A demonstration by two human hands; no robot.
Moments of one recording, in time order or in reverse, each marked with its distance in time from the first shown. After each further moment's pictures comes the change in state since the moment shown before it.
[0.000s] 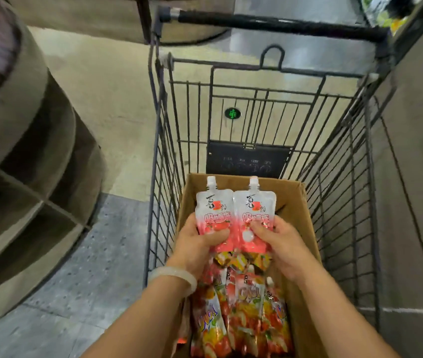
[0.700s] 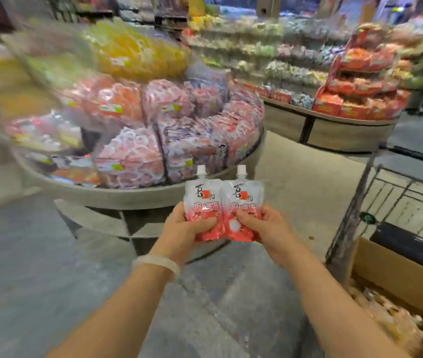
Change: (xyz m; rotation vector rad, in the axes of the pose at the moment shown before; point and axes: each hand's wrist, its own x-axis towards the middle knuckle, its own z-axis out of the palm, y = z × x) left_hand -0.451 0.081 -0.295 -0.135 0.406 0.610; right_hand -0.289 0.020 0.426 -0.265 -0.653 -0.296
